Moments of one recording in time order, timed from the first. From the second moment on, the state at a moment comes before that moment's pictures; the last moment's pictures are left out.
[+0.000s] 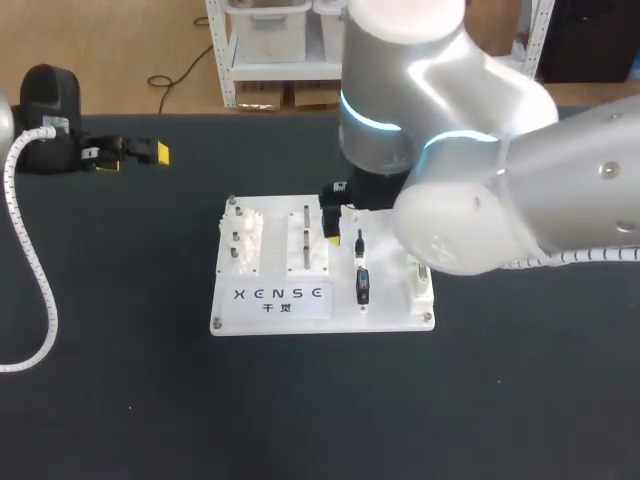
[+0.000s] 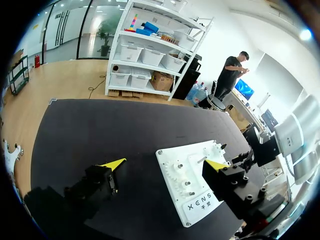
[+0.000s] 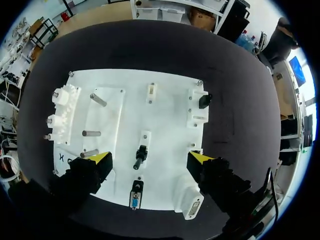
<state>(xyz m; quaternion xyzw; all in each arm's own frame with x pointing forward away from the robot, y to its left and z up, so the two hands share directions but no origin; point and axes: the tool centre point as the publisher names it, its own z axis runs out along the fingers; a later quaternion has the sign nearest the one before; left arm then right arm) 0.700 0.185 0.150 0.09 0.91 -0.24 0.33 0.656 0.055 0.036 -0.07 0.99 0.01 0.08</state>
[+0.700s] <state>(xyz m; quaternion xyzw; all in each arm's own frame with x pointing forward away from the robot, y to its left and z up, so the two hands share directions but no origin) 0.700 0.185 0.150 0.09 0.91 -0.24 0.33 0.656 0.066 0.022 -0.05 1.00 0.00 0.07</state>
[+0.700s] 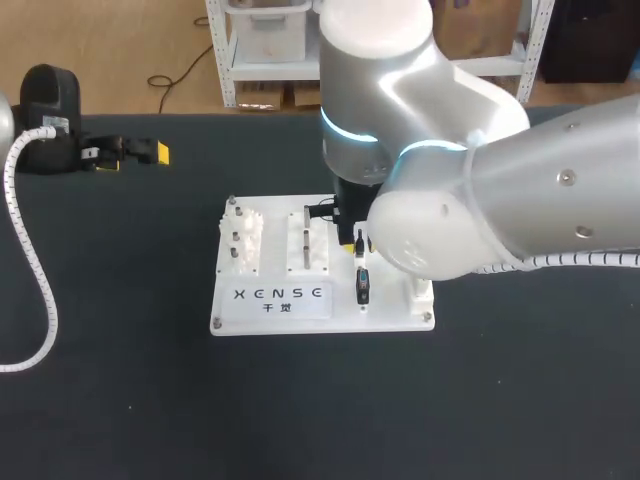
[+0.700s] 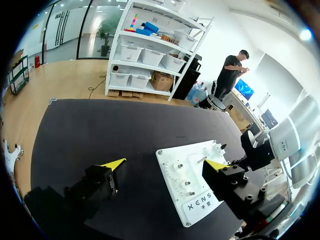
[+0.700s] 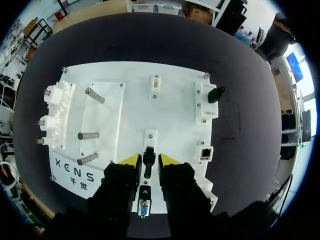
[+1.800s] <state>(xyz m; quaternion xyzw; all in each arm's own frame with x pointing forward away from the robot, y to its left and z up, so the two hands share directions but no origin) 0.700 0.185 0.150 0.09 0.91 -0.24 0.33 0.653 0.002 0.056 -0.01 0.99 -0.01 0.11</state>
